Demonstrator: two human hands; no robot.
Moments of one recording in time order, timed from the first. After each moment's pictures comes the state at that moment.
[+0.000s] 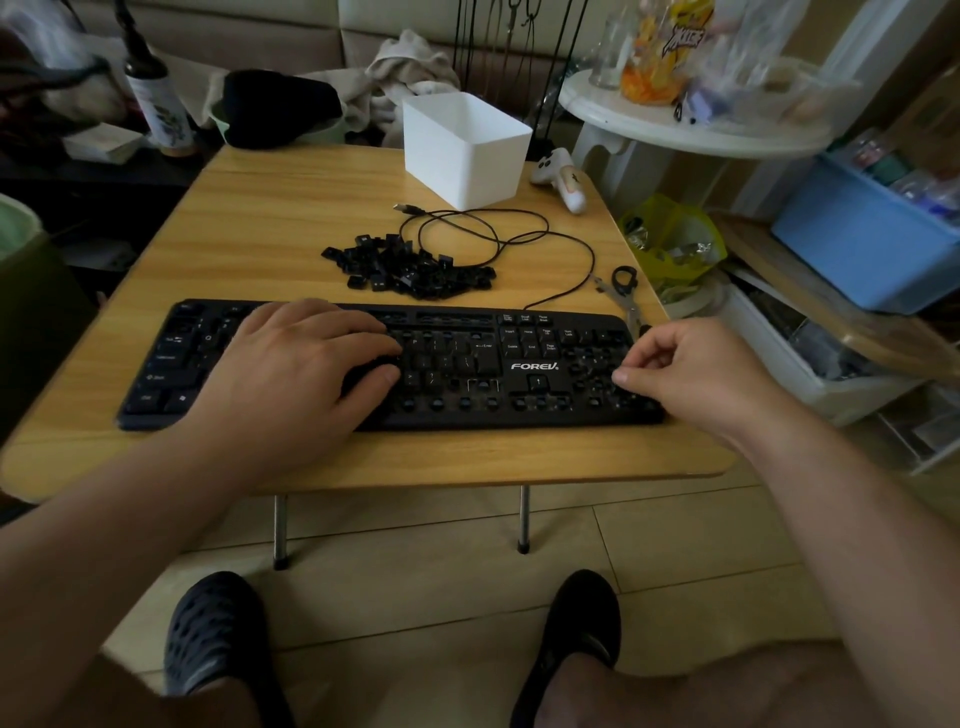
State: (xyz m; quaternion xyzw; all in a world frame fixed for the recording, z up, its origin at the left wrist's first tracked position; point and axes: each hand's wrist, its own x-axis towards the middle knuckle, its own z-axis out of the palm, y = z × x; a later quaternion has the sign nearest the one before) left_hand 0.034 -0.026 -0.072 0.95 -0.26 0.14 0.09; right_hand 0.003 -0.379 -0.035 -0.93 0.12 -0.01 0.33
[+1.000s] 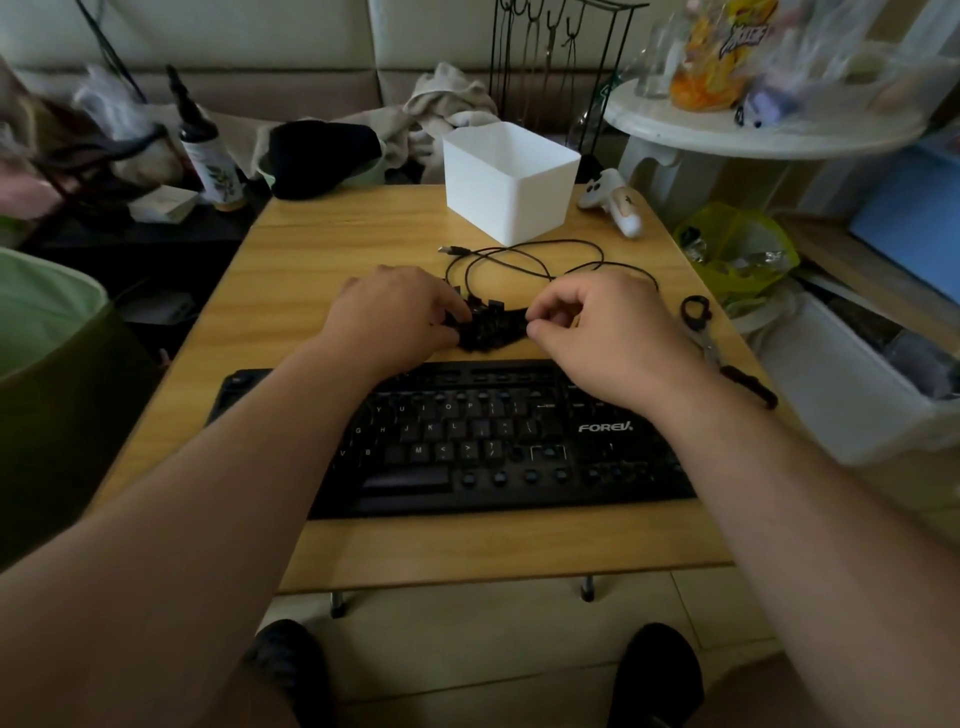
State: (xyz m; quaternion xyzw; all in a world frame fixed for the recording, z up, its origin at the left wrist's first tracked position) left_hand 0.166 -0.064 -0.042 0.98 -0.17 0.02 0.11; right_hand 0.097 -0.279 -0.026 -0.95 -0.04 -0.09 0.30
